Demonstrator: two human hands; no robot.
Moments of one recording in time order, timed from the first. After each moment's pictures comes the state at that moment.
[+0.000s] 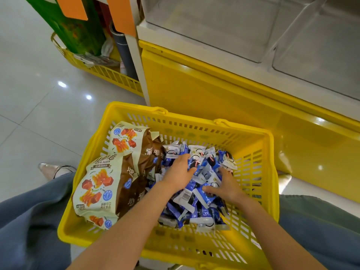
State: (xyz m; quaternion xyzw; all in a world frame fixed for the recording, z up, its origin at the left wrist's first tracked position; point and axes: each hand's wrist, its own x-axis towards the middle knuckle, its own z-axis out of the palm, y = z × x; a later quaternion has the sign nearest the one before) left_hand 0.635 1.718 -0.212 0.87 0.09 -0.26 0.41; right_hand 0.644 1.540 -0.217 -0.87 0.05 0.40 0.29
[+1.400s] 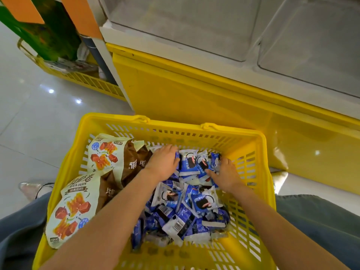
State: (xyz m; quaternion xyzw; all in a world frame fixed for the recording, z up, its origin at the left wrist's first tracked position) left_hand 0.691 1.740 -0.218 0.95 -0.06 -0.23 0.19; right_hand 0.688 1.533 -0.229 -0.92 0.06 0.33 0.20
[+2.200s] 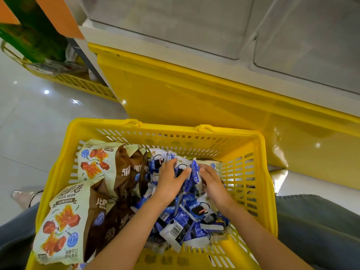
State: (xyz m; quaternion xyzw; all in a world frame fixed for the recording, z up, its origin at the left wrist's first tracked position) left_hand 0.652 1.701 -0.232 0.80 0.20 -0.23 0.51; right_hand 0.659 1.565 -0.215 -0.70 0.19 0.33 0.61
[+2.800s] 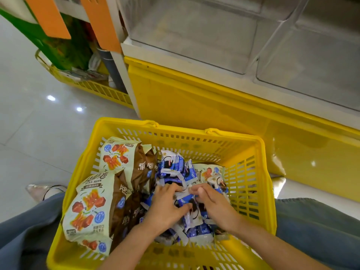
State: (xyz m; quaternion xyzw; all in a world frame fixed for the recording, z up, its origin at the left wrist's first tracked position) left_hand 0.581 1.730 -0.193 0.89 0.08 -0.22 0.39; right_hand 0.612 1.569 -0.157 -0.81 -0.04 0.36 0.46
